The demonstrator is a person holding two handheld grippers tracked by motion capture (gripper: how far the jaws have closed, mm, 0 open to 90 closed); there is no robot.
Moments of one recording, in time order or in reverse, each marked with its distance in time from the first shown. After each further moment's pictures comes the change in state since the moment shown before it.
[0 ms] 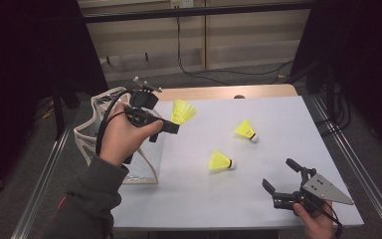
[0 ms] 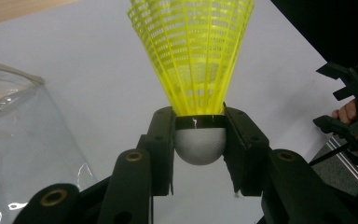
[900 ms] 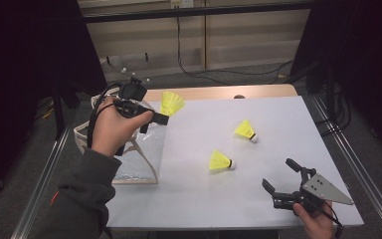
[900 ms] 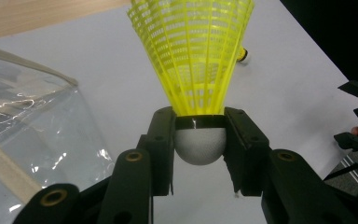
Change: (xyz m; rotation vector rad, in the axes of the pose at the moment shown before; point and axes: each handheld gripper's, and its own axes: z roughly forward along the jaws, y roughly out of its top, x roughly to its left) left arm 0.024 0.007 -0.012 -0.017 0.054 -0.045; right arm 0.000 0.000 0.000 -0.001 0.000 0.000
